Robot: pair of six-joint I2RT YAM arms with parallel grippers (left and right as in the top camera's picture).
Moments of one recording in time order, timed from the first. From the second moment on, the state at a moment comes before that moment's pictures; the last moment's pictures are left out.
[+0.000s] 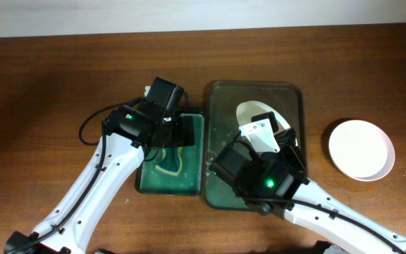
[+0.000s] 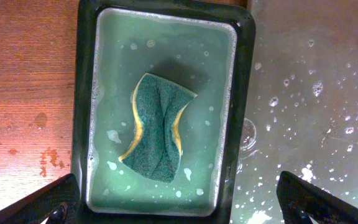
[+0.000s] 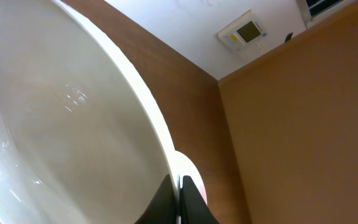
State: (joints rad) left arm -0.47 1.52 1.35 -1.03 -0.08 -0.49; right arm 0.88 1.31 1.08 -1.11 1.21 0.44
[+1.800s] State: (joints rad) left arm -0.47 1.52 1.35 -1.03 -0.07 -0.49; right arm -0.16 0.82 1.20 -1.09 -0.47 0.23
